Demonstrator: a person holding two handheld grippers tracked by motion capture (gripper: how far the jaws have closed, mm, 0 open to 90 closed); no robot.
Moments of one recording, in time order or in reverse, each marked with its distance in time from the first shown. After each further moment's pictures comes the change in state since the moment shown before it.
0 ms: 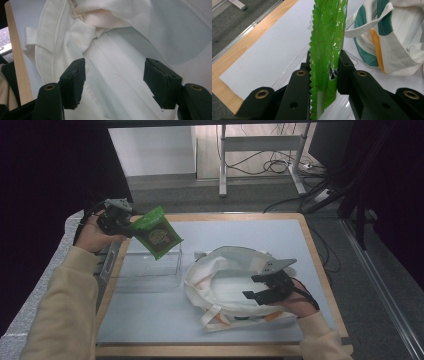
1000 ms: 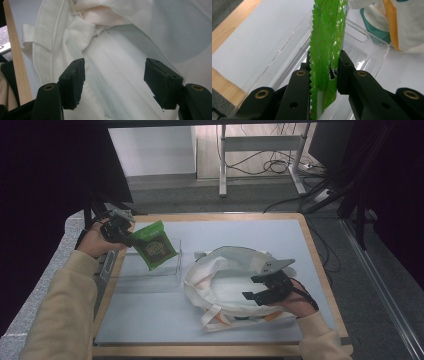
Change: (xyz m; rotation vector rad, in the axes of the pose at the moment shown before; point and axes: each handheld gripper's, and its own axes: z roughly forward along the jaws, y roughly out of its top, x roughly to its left) left arm 0.010 -0.021 0.030 0.147 -0.027 0.031; right arm 0.000 -0.001 0.003 0.014 0.002 0.004
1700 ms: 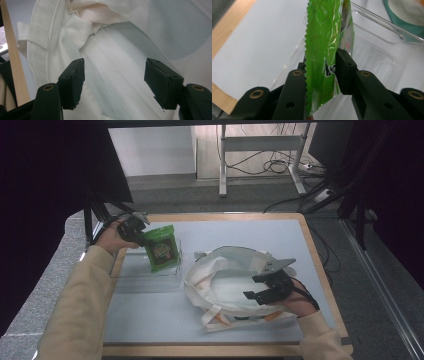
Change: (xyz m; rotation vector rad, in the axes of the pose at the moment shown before) left arm 0.020 0.015 0.050 0.055 0.041 0.059; right arm -0.004 -0.003 0.000 0.008 -0.006 0.015
